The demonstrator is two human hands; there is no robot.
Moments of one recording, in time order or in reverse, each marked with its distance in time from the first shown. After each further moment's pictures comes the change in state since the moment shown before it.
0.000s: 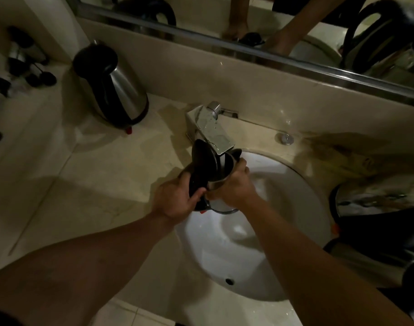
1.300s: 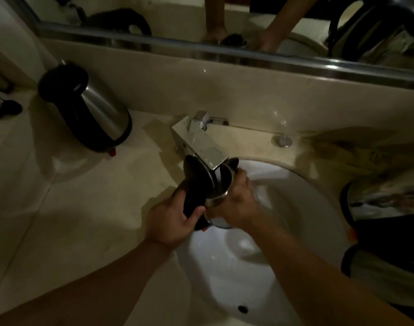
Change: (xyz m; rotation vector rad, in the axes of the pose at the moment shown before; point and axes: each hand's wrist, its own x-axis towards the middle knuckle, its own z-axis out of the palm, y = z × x) left_hand 0.005 -0.010 0.009 0.002 0.026 0.032; right_hand -0.002 0.008 0.003 0.028 0.085 -0.072
